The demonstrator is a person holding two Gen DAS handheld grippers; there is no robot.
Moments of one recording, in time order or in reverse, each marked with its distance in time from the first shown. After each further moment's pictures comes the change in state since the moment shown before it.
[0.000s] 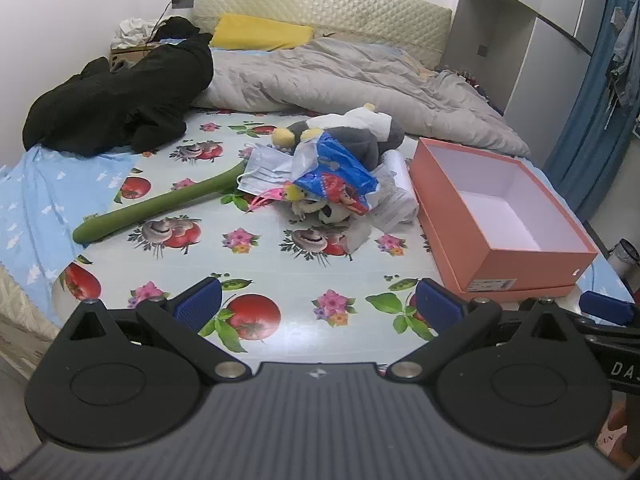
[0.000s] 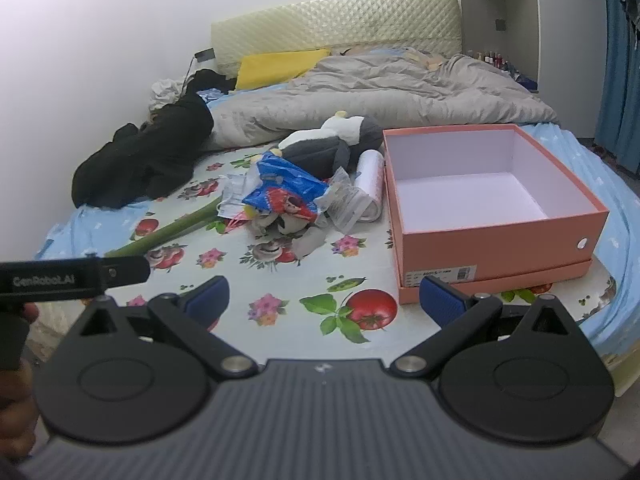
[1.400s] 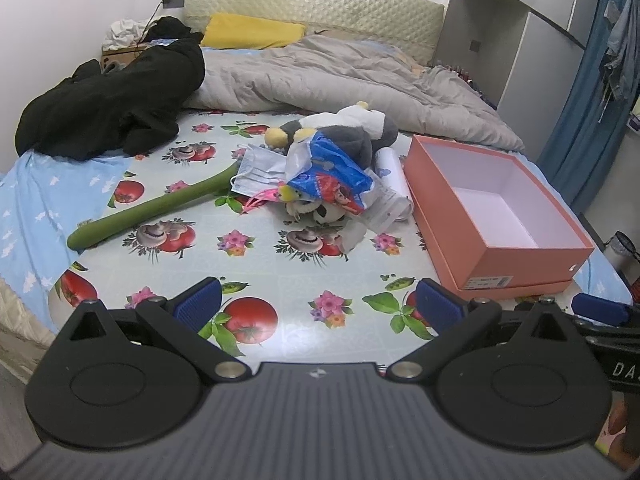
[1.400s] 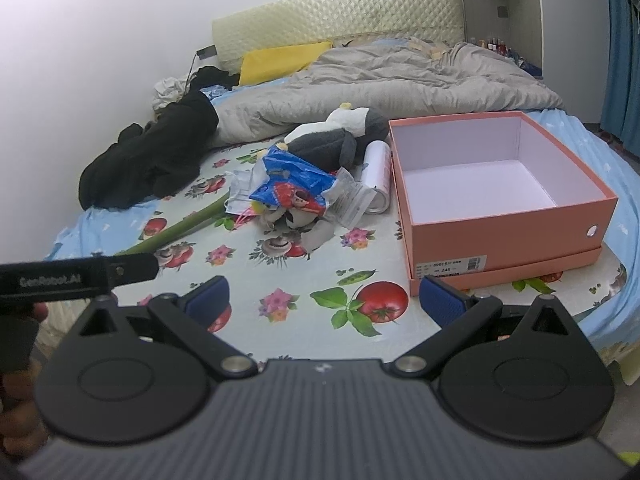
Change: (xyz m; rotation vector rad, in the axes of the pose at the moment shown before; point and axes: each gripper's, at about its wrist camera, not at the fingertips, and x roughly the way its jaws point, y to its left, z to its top) left arm 0.002 0.001 0.006 0.017 0.009 -0.024; right arm 0.003 0.000 0.001 0.032 0.025 0.028
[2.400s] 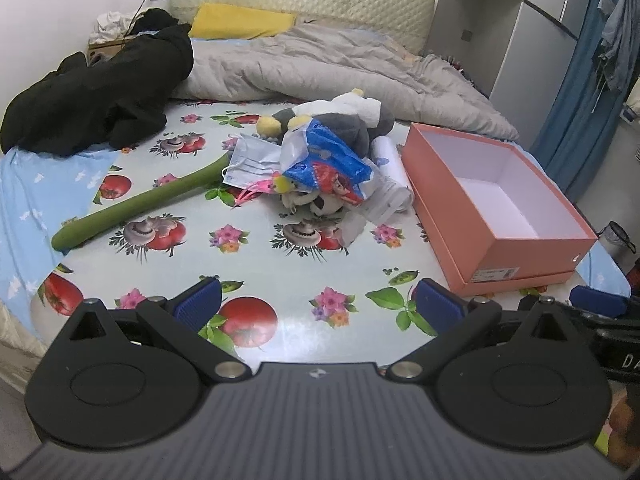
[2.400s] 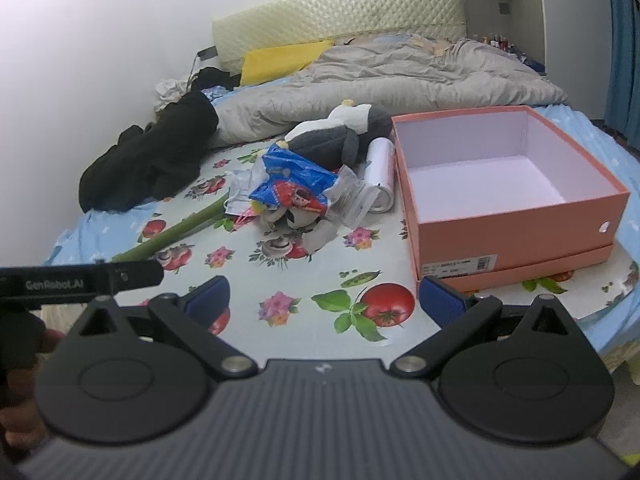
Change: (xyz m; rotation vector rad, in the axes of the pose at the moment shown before) left arm 0.033 0.014 -0.002 0.018 0.026 -0.034; right arm 0.018 -0.005 -0.002 0.011 0.000 0.014
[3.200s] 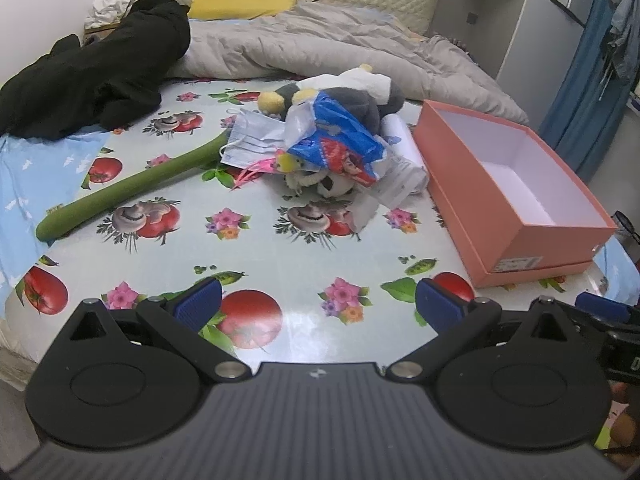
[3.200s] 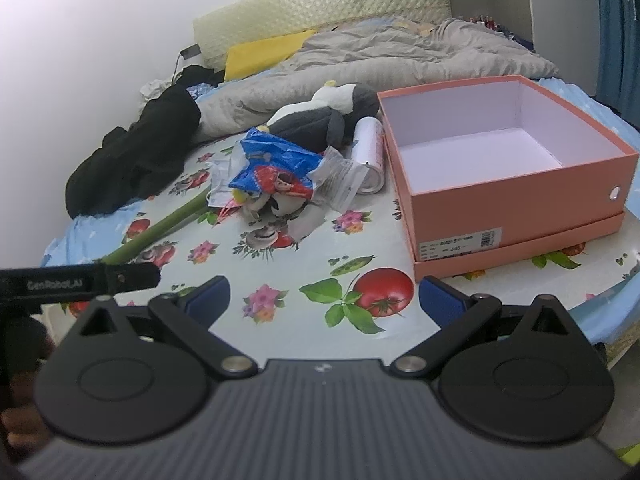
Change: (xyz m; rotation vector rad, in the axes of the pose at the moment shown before) left arm 0.050 0.012 -0.001 -0.003 0.055 0.004; right arm 0.034 -0.013 -0.015 0.062 0.022 -0.014
